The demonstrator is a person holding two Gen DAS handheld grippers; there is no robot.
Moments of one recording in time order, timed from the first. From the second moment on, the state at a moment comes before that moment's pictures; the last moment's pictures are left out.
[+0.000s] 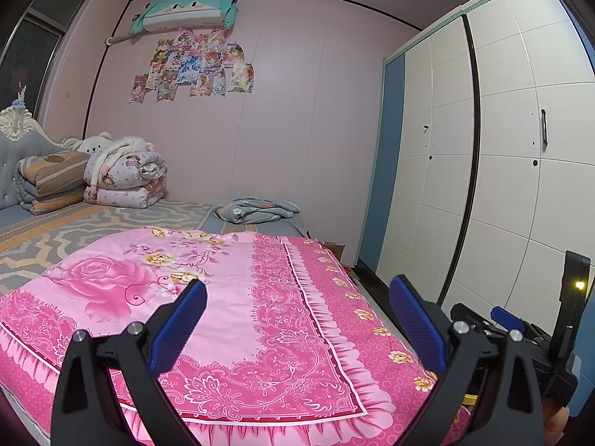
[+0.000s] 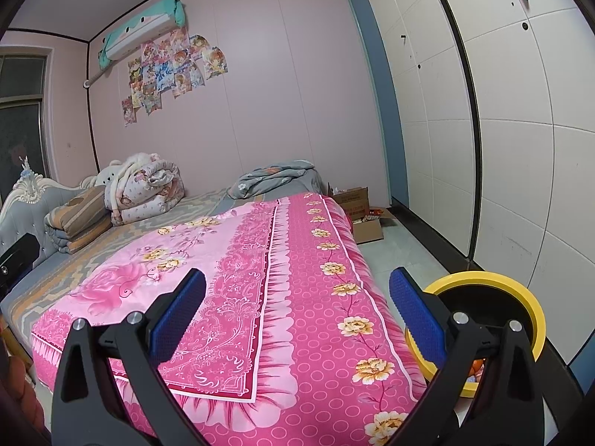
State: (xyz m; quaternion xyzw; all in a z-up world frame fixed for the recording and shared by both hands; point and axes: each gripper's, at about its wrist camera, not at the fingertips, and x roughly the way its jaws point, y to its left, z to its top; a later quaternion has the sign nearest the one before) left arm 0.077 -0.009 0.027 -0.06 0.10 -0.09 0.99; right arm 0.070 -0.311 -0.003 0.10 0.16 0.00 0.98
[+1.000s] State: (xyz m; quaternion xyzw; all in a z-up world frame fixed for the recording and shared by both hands) left arm 0.077 -0.006 0.028 -0.06 0.10 -0.09 0.99; right arm 0.073 -0.311 -0.005 0.10 0.17 0.00 0.98
